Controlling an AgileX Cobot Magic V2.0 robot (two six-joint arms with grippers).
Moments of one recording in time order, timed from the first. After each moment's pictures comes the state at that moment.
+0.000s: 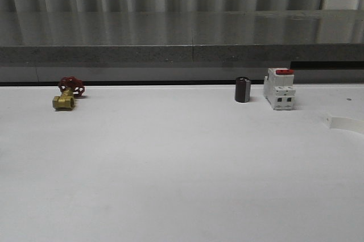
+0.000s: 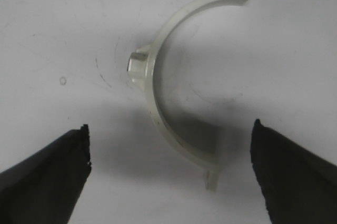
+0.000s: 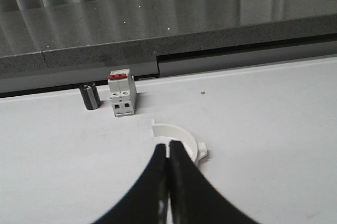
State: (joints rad) left arm 0.23 1.80 -1.24 -0.11 0.79 0.20; right arm -0.04 -0.01 0.03 0.03 0.14 0.14
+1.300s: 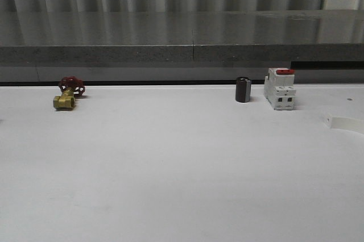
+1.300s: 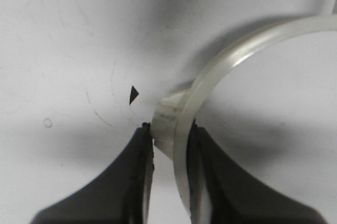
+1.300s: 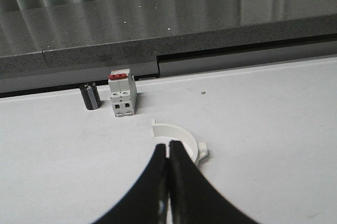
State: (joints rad) left arm 0.21 1.96 -1.38 -0.06 0.87 0.22; right arm -0.04 -0.01 0.03 0.03 0.14 0.14
